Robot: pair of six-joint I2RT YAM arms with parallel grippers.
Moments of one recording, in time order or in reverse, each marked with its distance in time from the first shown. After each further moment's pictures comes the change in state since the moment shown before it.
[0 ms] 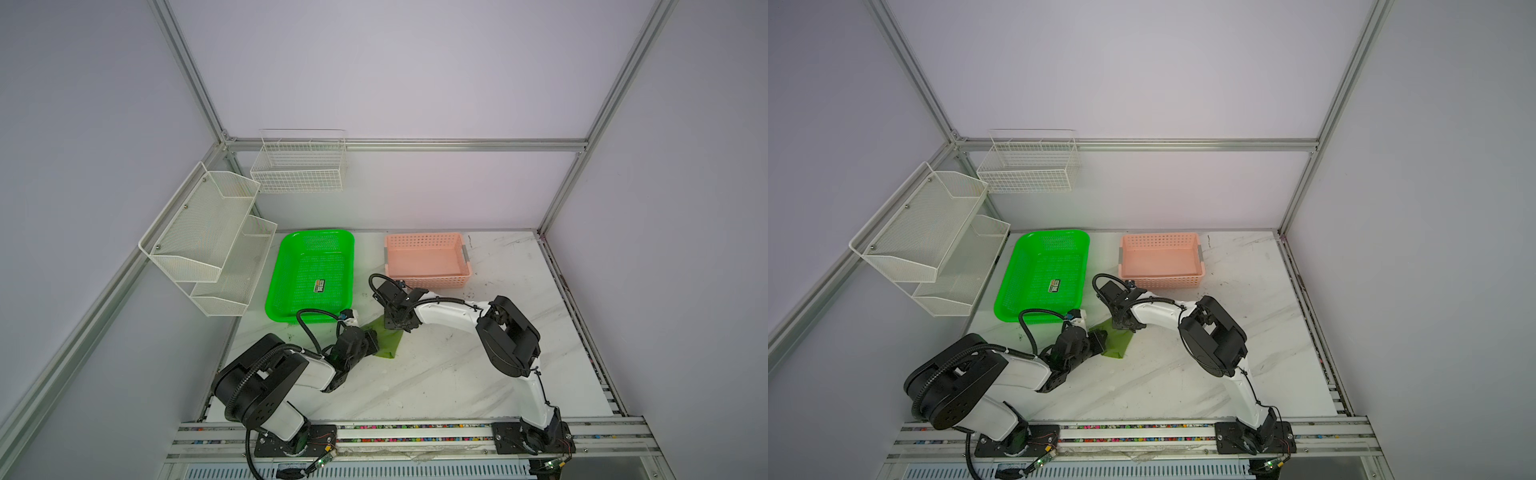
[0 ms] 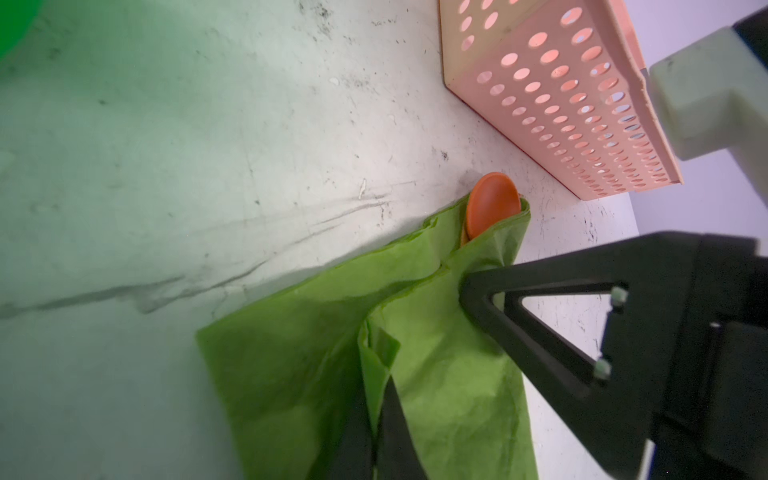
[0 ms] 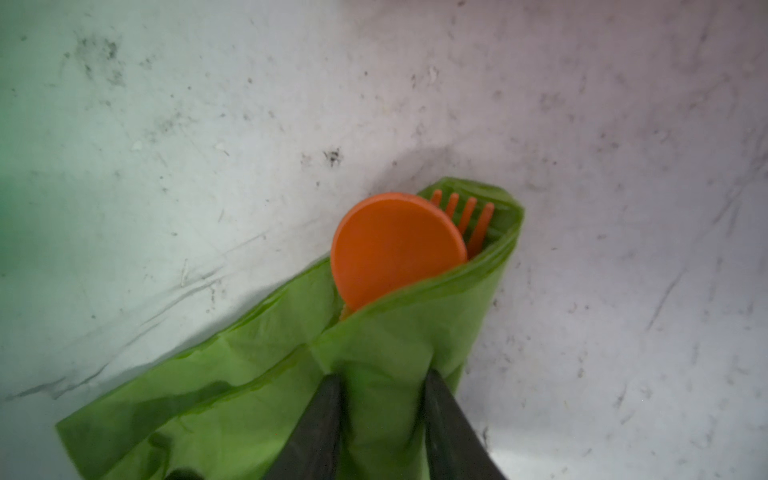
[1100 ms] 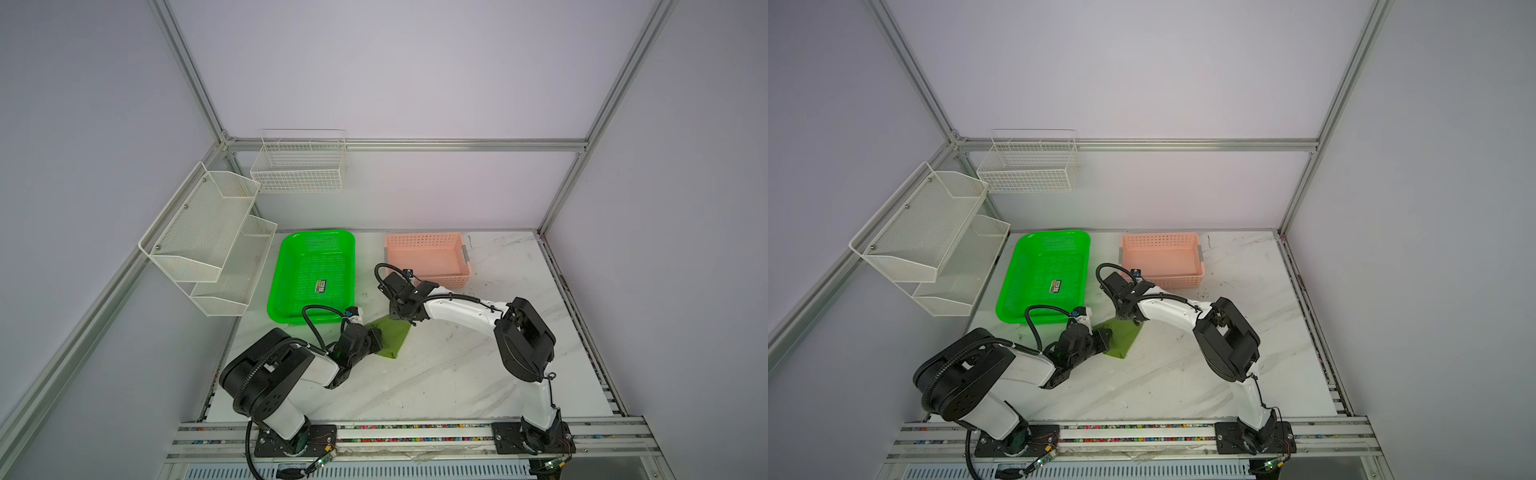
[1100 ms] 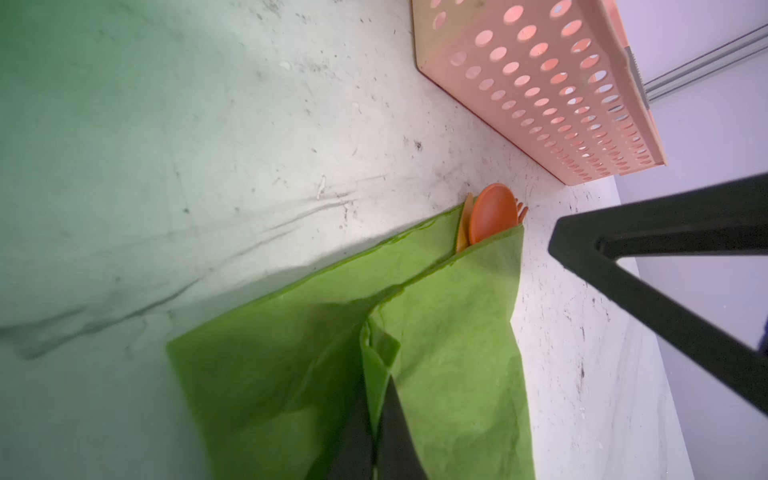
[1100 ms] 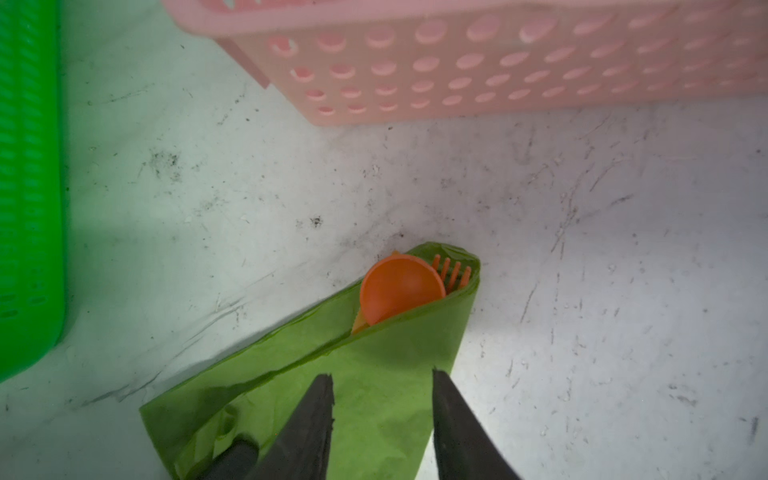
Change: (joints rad) left arm 0.000 0.048 0.032 0.031 0.047 0.021; right arm -0.019 -0.106 -0.014 -0.027 0.073 0.013
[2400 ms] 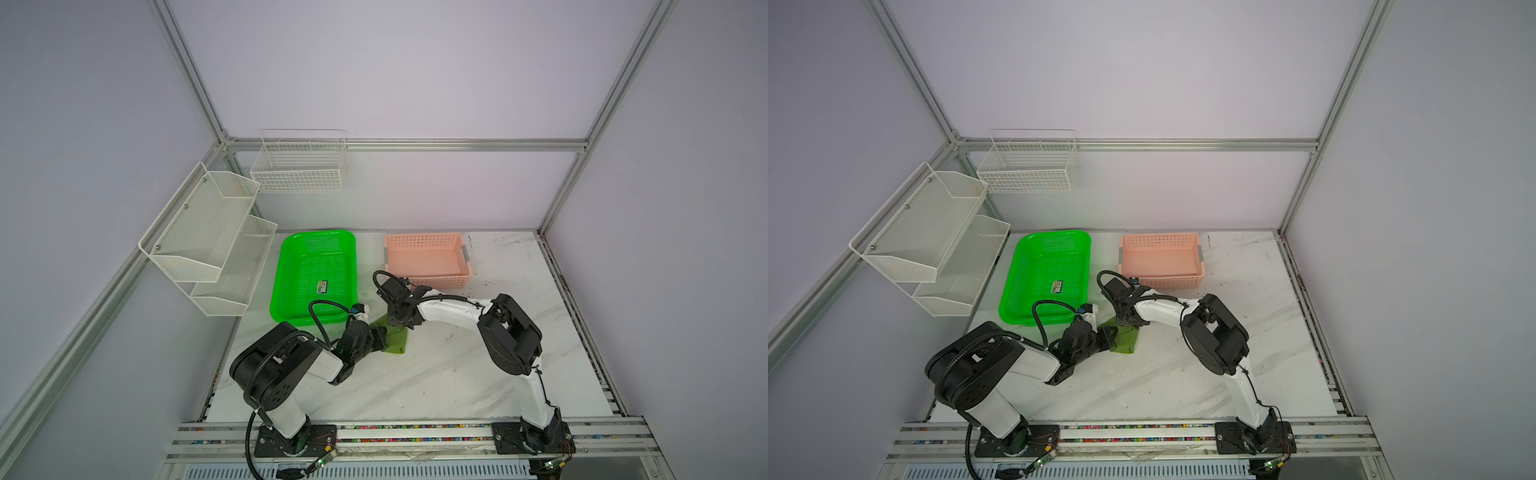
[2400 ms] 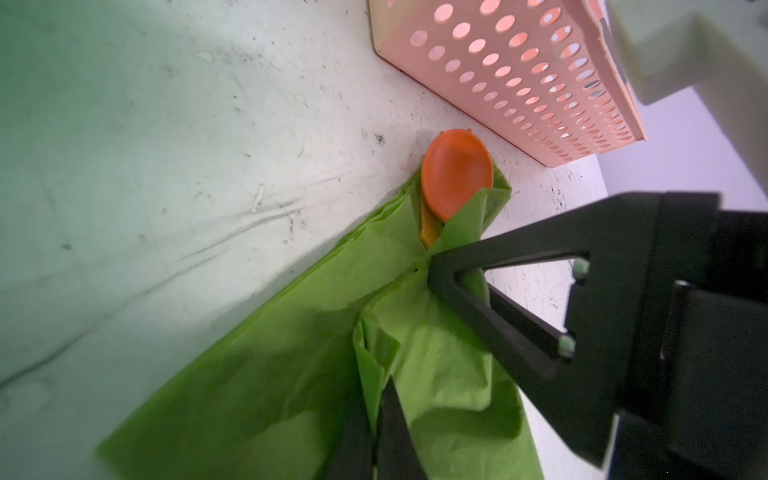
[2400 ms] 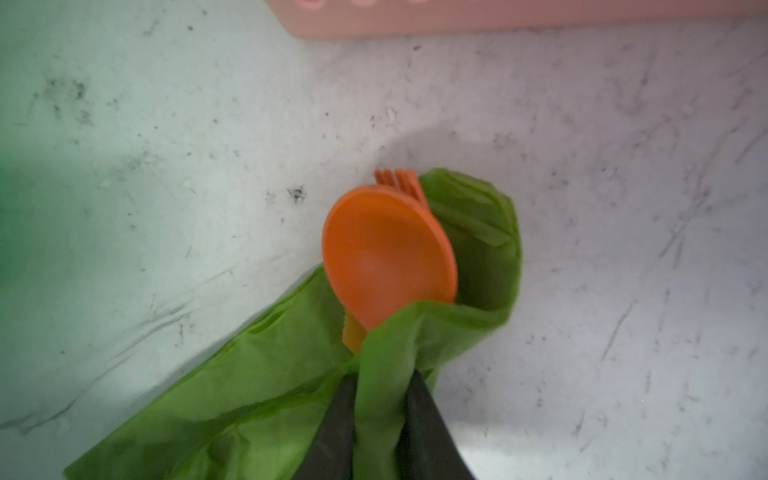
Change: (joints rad) left arm 0.002 0.076 0.045 0.059 0.070 0.059; right arm -0.018 0.101 -0.002 0.040 -0.066 -0.031
